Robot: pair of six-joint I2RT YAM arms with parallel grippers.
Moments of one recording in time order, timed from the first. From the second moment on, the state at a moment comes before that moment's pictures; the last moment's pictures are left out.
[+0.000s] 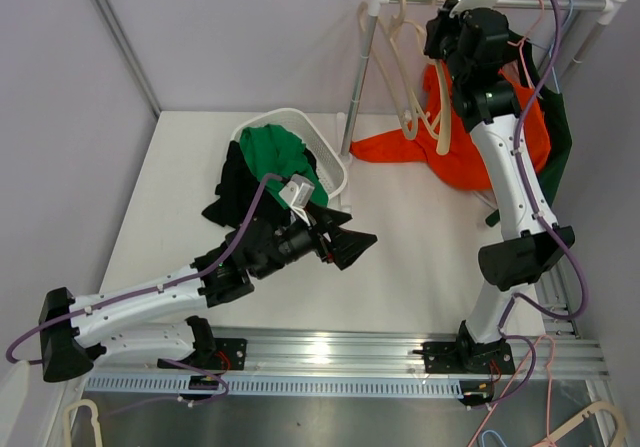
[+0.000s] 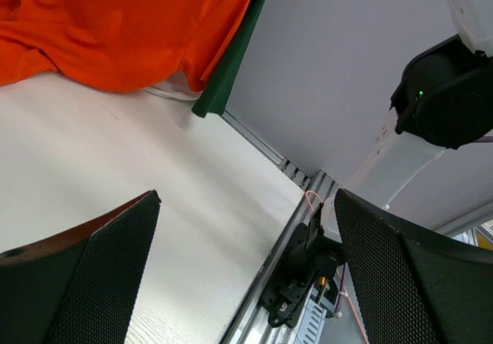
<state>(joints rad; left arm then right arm) -1.12 1.01 0.81 0.26 -0.11 -0.52 0.26 1.82 2.19 -0.31 0.15 0.15</state>
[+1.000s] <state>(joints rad) -1.12 0.99 0.79 0.22 -0.15 -0.51 0.28 2.01 2.43 -0.36 0.16 0.14</state>
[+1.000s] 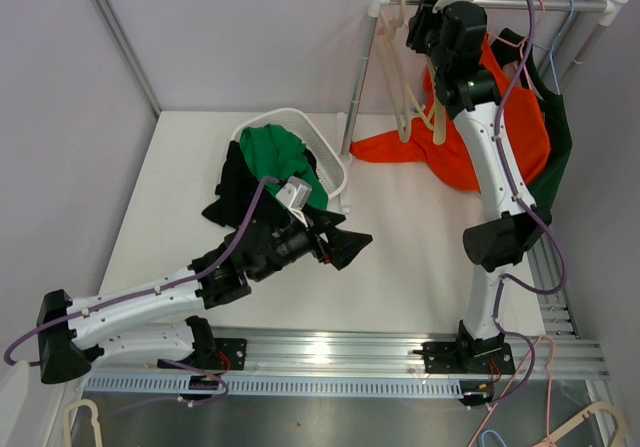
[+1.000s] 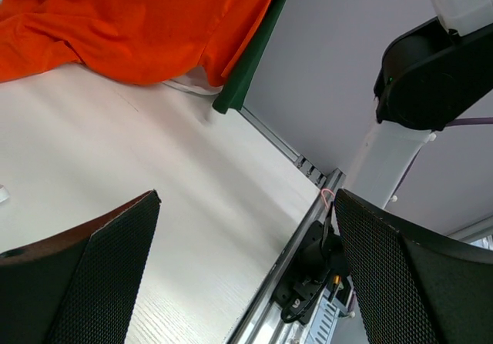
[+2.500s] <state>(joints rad) -1.12 0.91 0.79 0.11 -0.10 -0.42 -0.21 2.00 2.36 -0.52 -0.11 0.29</state>
